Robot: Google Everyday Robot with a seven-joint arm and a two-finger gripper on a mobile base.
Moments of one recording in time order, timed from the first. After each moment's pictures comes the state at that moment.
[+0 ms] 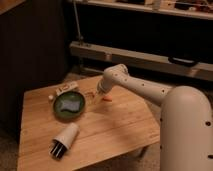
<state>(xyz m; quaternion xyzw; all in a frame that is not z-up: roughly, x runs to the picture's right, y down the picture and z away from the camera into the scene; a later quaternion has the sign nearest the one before) -0.053 0.033 0.925 -0.25 -0.16 0.23 0.93</state>
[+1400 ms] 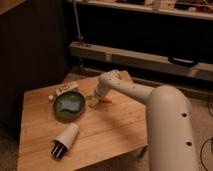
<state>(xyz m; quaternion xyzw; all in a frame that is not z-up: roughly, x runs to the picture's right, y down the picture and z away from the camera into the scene) -0.065 0.060 0.965 -0.29 -0.12 0.28 0.91</state>
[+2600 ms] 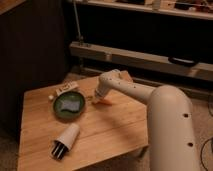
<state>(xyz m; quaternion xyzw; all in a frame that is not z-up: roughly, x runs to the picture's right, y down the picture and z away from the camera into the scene) -0.062 0.062 0.963 -0.29 -0.12 0.28 0.91</state>
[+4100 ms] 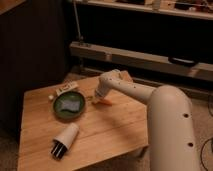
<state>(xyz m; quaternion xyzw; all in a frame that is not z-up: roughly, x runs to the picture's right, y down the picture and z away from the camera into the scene) -0.061 0.063 0.964 -0.29 -0.12 0.28 0.91</state>
